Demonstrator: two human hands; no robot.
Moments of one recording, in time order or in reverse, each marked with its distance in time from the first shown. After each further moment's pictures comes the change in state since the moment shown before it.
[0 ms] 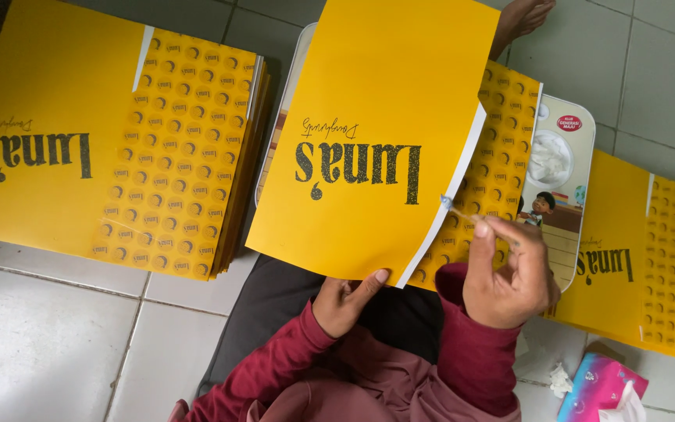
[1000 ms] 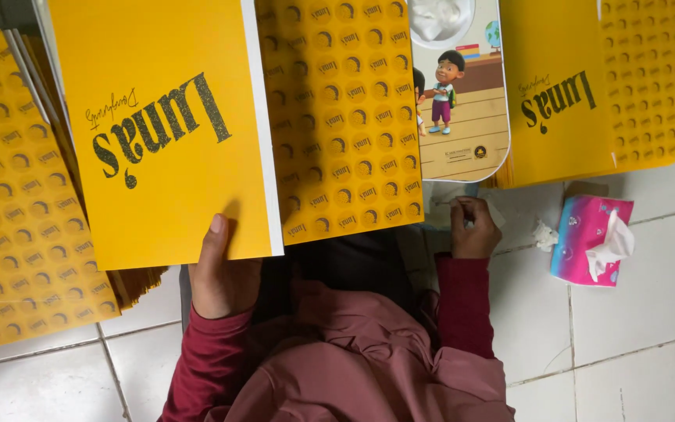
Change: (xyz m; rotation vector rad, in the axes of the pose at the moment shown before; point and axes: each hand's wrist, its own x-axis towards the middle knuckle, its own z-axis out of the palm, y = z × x) left_hand 0.019 -0.005 -0.028 -0.426 0.341 -0.317; right_hand -0.286 0.121 -0.121 -0.577 0.026 0.854
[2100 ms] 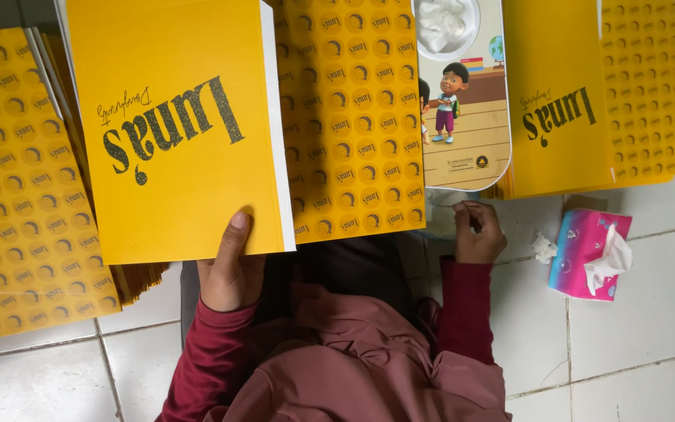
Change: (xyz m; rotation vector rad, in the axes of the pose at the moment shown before) left_hand -0.006 0.002 0.026 -0.024 -0.026 0.138; right_hand 0.012 -0.037 -0.009 0.128 0.024 0.171
